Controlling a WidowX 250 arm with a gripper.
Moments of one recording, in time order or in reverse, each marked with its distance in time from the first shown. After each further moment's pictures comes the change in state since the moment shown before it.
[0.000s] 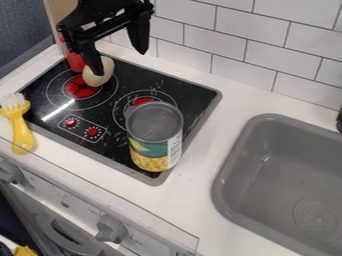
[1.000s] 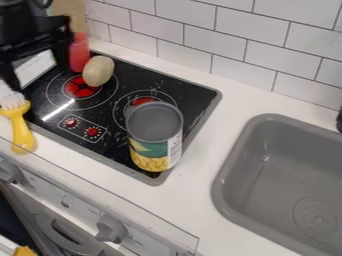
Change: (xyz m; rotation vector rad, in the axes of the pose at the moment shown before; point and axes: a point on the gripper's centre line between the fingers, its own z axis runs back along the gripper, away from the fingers) arm 0.059 0.087 -0.024 0.112 -0.095 -0.083
